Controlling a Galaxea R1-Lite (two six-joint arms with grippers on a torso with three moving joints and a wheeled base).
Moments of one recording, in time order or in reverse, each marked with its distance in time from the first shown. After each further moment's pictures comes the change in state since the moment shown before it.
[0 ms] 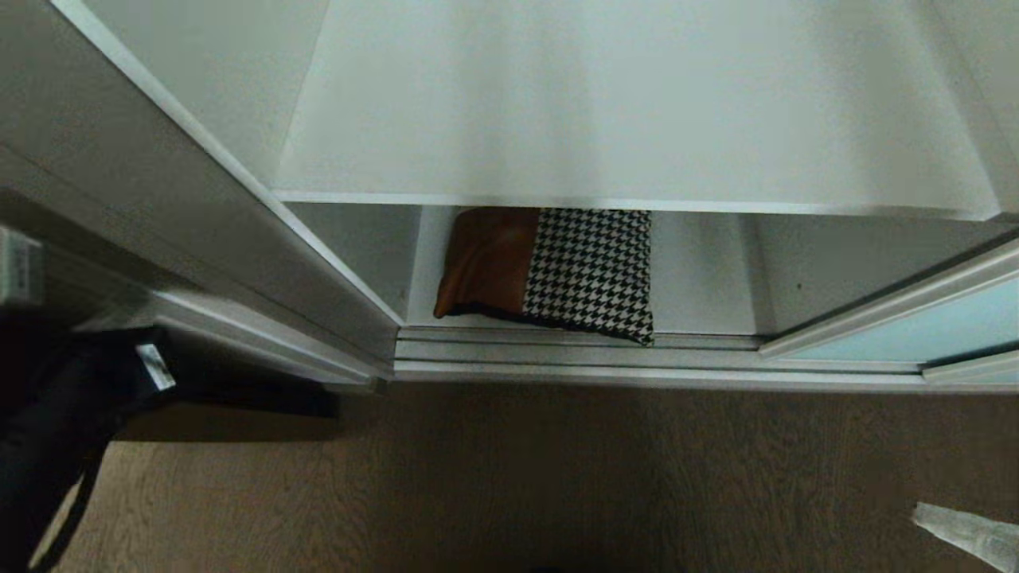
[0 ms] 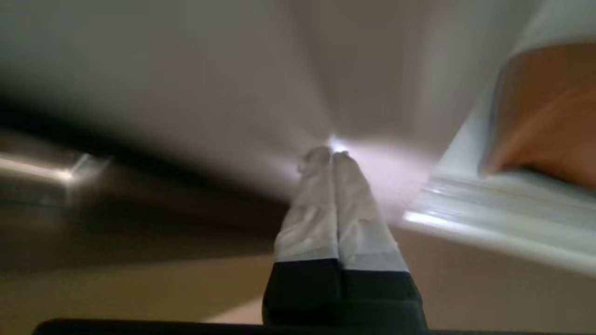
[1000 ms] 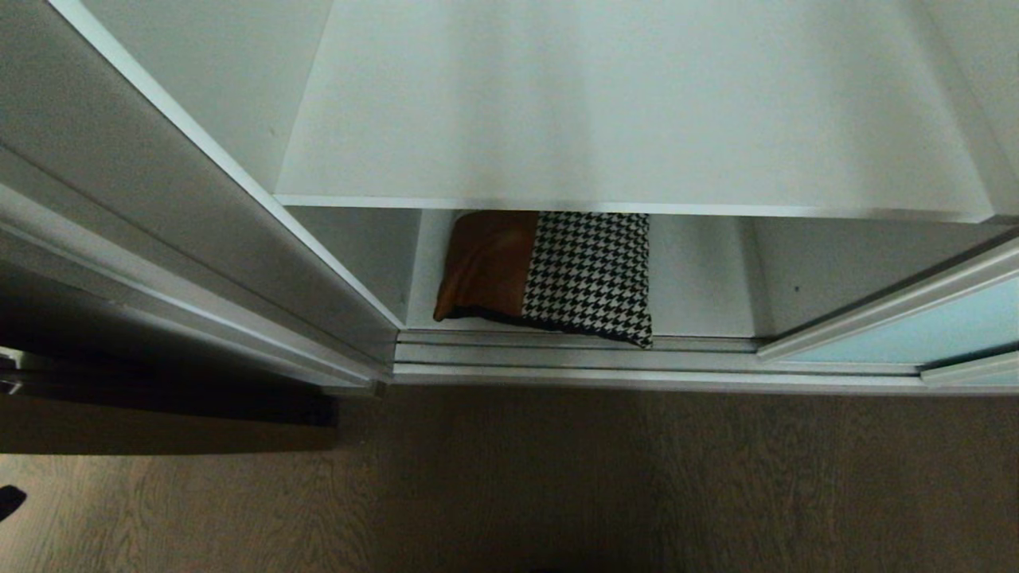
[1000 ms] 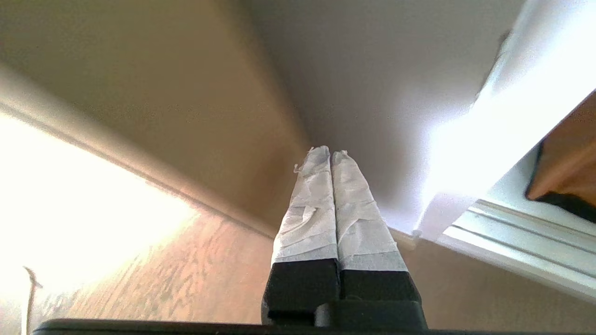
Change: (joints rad) left arm 0.104 -0.439 0.195 0.123 -0.076 -0.050; right arm 0.011 -0.246 0.102 0.114 0.023 0.026
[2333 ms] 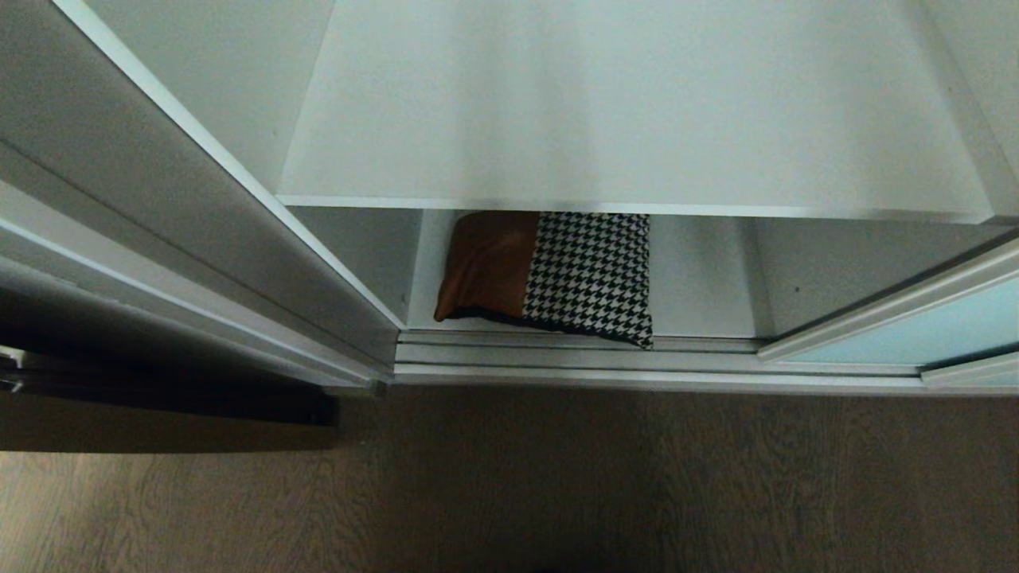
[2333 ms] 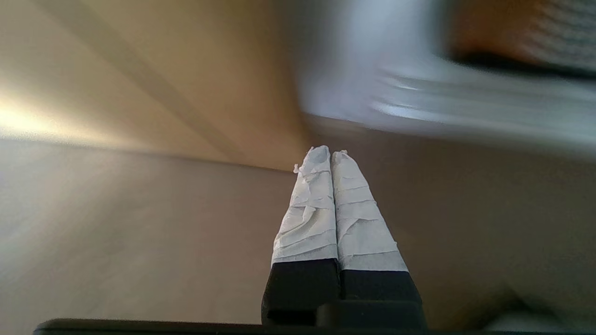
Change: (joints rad) left arm 0.145 -0.722 0.175 0.705 -0.529 -0.025; right arm 0.001 -0.213 0.012 0.128 0.025 -0.006
